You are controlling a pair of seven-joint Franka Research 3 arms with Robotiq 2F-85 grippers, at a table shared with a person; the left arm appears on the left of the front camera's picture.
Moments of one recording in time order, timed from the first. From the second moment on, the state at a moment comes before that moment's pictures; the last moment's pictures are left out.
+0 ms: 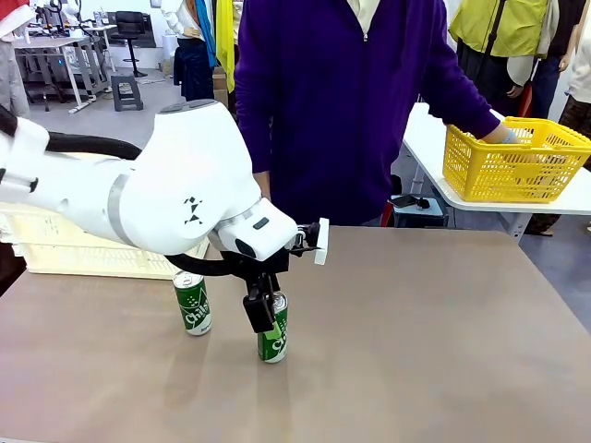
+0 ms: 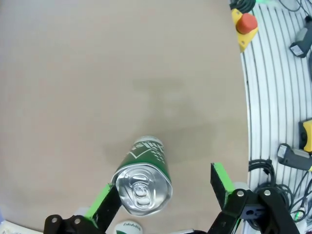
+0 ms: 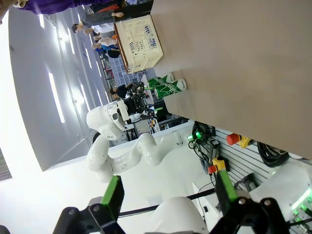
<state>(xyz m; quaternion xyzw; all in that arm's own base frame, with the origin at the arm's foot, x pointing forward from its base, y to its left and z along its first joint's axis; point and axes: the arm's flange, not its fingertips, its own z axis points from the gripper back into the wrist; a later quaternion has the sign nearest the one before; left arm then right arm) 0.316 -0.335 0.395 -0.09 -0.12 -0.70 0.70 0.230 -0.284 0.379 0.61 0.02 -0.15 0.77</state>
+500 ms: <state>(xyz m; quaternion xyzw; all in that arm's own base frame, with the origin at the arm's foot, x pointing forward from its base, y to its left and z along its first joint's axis) 0.323 -0.339 0.393 -0.09 -0.11 -0.70 0.70 0.230 -0.284 0.379 0.61 0.02 -0.15 0.77</state>
